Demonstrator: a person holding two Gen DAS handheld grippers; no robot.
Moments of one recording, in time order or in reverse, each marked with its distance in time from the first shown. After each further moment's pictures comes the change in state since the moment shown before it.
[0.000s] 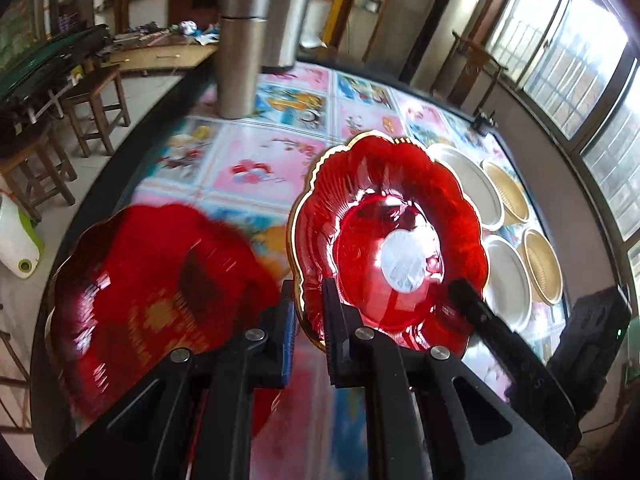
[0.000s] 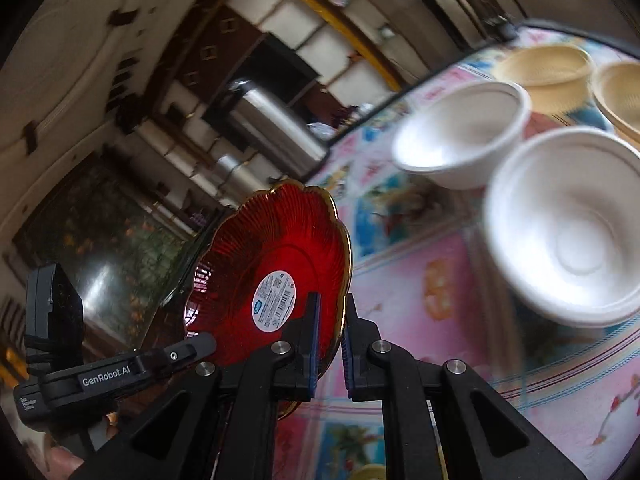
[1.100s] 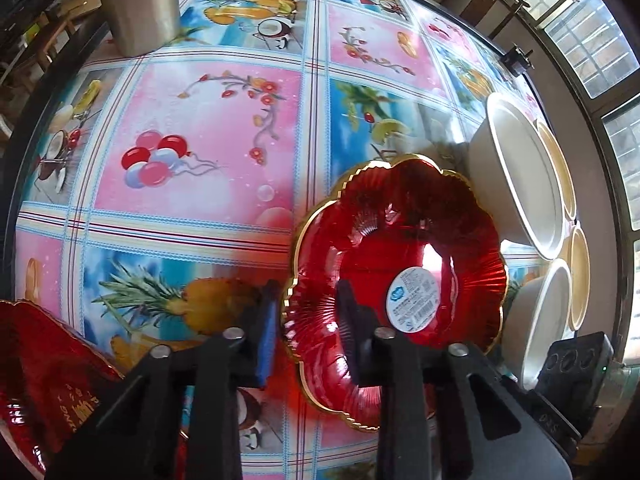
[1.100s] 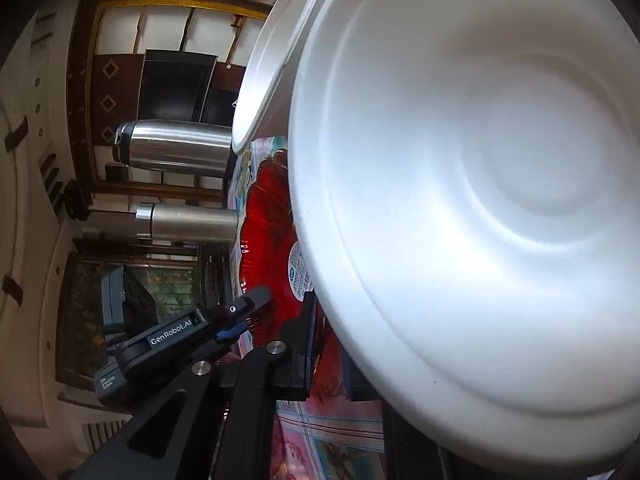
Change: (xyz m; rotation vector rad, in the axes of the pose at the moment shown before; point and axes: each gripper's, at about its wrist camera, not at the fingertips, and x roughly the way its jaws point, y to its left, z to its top) left arm 0.157 -0.027 0.068 0.047 0.377 -0.021; right arm 0.035 -0.117 0.003 0.549 0.217 -0.010
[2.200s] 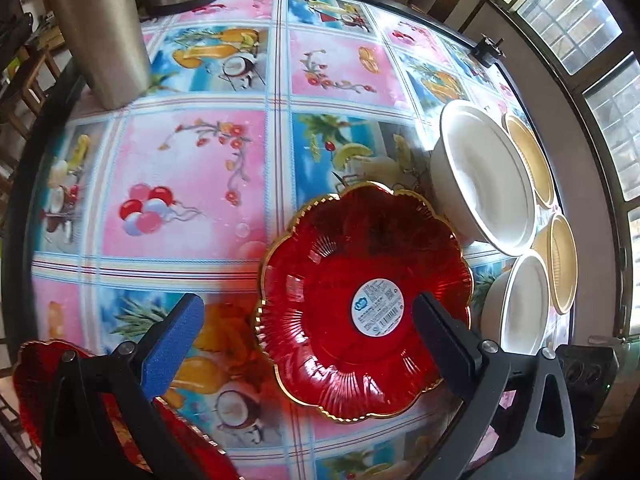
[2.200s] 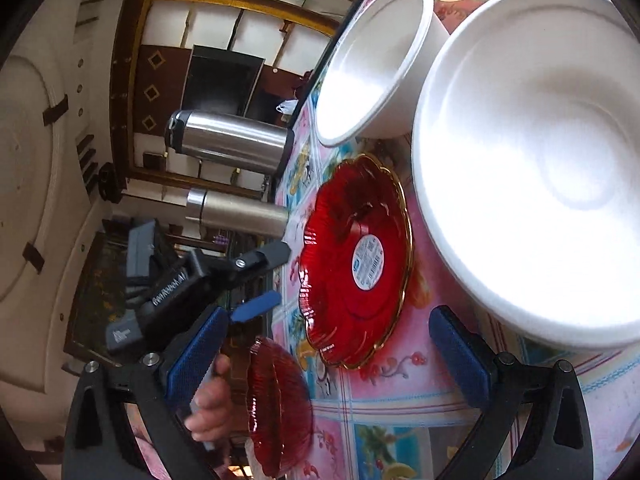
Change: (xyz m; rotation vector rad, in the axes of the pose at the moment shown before) left arm -0.020 -0.020 0.011 0.100 -0.017 -0.030; right arm -0.020 0.027 -0.016 -0.108 -0.051 0.125
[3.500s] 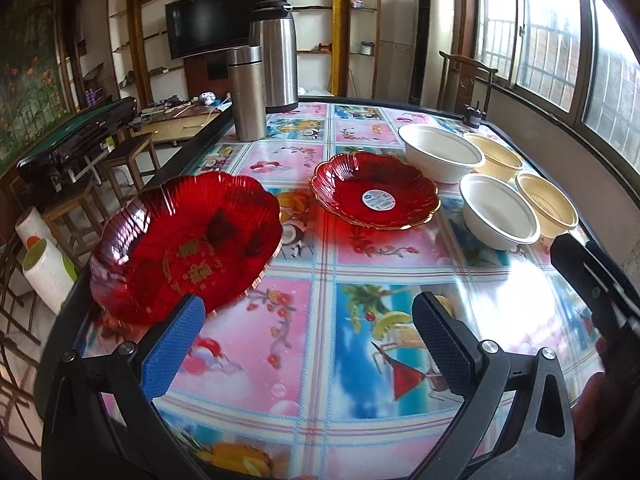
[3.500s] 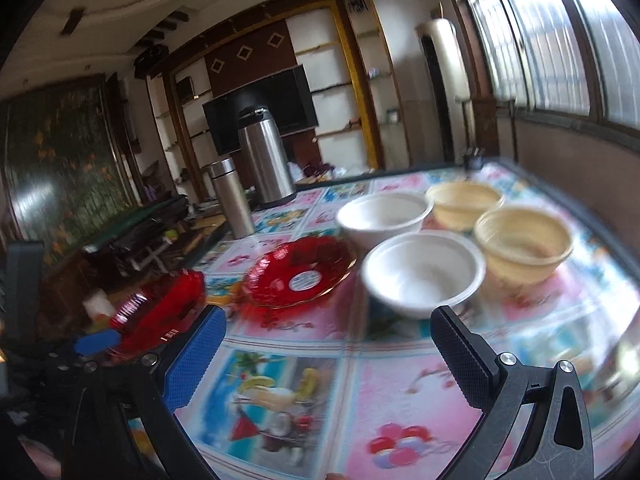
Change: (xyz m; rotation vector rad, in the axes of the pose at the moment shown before) left arm -0.092 -0.036 -0.251 0.006 -0.582 0.278; right arm -0.139 0.063 -0.118 -0.793 -0.333 -0.347
